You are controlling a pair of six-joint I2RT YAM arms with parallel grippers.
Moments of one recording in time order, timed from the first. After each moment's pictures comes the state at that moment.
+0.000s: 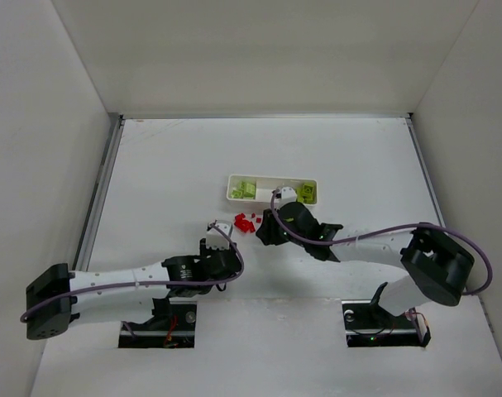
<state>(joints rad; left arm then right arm) -1.24 0.92 0.44 -0.46 -0.64 -0.88 0.93 1.48 0.68 0.21 0.14 0.60</state>
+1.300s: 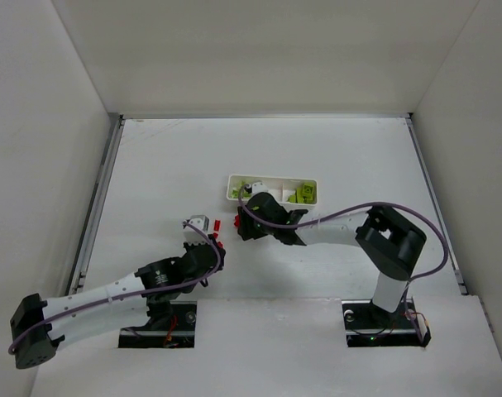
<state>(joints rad) -1.11 0.64 0.31 -0.38 -0.61 -0.91 0.96 1.78 0.99 0.07 0.14 0.57</state>
